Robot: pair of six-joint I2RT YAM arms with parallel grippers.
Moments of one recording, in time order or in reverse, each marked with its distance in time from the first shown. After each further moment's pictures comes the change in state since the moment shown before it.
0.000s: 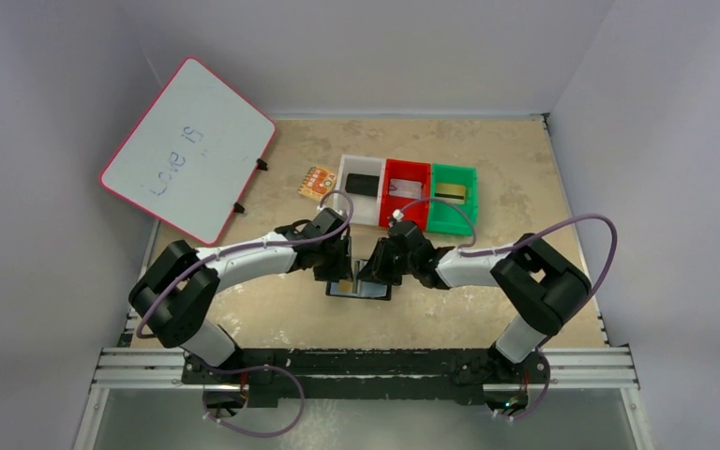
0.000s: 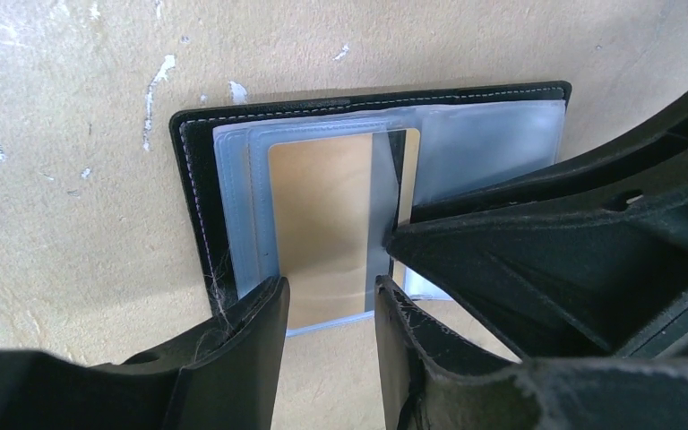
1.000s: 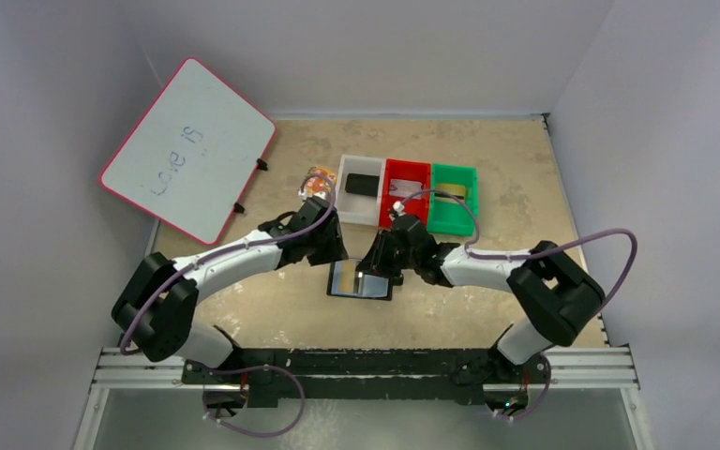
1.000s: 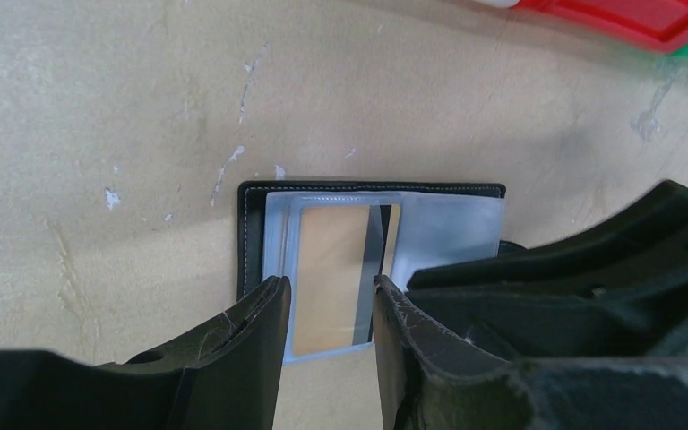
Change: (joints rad) left arm 0.059 -0.108 0.010 0.024 -0.119 -0.078; right arm 0.000 -0.108 0.031 -0.060 0.027 -0.035
